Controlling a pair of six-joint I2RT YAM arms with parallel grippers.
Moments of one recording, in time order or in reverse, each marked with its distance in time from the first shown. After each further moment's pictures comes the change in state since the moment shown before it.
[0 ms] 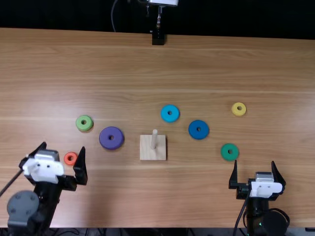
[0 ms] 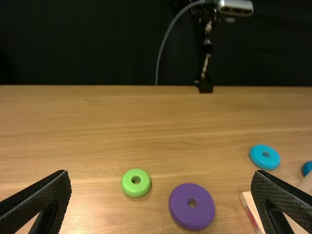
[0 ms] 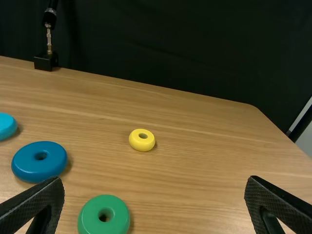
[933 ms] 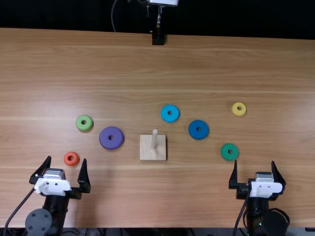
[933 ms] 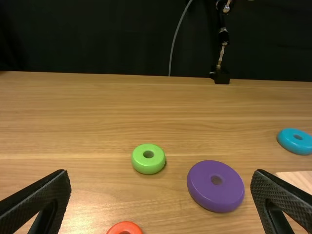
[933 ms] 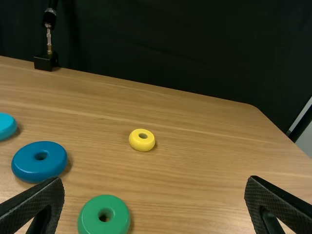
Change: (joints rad) left arm -0.002 -0.449 -0.495 0.165 -0.062 -0.001; right arm 0.000 0.000 0.000 0.000 0.000 0.000
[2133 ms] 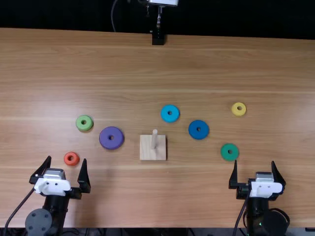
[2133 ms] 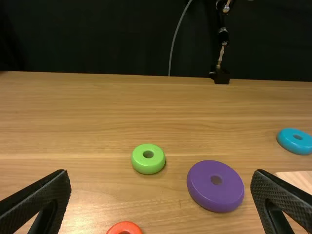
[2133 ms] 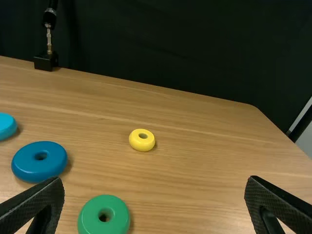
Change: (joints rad) left arm 0.000 0.000 0.000 0.000 0.001 0.000; right arm 0.000 0.000 0.000 0.000 -0.001 0.000
